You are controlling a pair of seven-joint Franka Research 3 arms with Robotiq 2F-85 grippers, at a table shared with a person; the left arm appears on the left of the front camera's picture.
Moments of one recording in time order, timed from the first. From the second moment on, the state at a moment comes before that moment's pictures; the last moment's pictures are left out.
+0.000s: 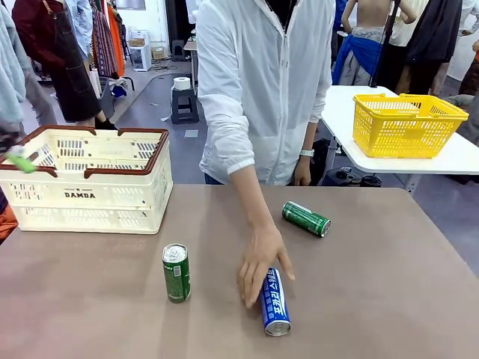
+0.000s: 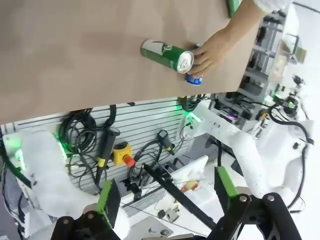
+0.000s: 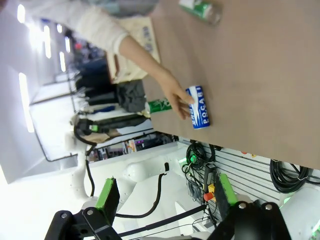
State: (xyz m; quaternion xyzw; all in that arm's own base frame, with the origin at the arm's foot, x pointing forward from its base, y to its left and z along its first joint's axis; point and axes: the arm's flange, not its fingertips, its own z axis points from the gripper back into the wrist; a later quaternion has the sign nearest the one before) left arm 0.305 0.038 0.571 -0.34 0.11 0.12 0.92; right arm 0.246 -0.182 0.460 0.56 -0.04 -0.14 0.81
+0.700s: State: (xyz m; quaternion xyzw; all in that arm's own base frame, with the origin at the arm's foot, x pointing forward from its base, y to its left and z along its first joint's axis) left arm 0.339 -0.213 0.519 -0.14 0.15 0.10 0.97; right arm 0.246 -0.182 0.460 0.56 -0.04 -0.14 0.81
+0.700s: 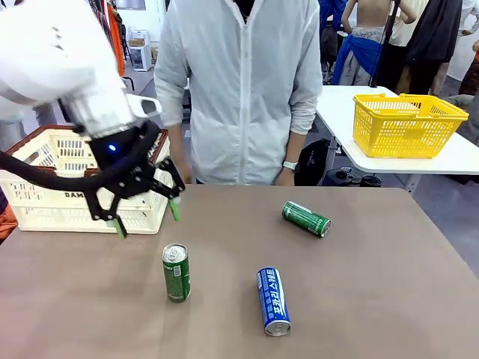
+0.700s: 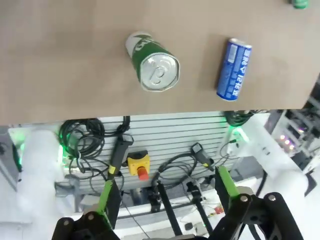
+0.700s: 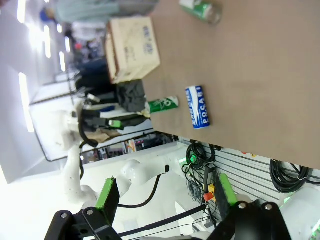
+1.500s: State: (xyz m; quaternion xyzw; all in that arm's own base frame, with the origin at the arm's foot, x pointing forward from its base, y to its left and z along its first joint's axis) left arm 0.364 -0.254 0.417 -0.05 0.08 0.04 0.99; right arm 0.246 -0.182 0.460 0.56 -0.04 -0.14 0.81
